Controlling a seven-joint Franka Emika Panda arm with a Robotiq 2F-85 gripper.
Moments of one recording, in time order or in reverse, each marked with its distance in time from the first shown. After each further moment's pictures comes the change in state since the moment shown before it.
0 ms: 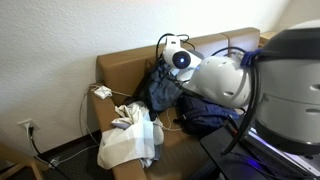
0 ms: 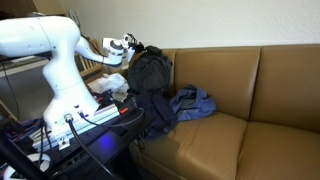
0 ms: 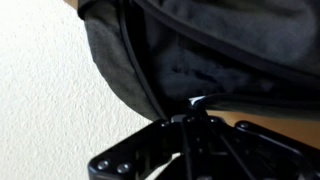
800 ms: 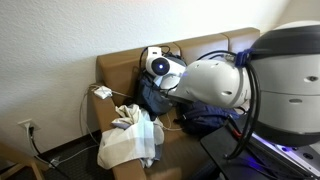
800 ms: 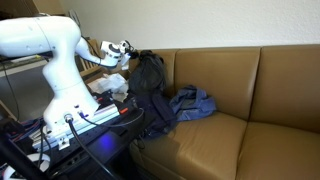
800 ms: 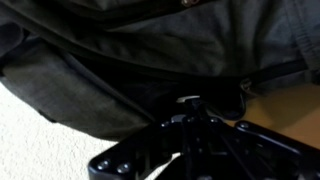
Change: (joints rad) arm -0.072 -0.018 0.080 0.275 -0.057 -0.162 0.064
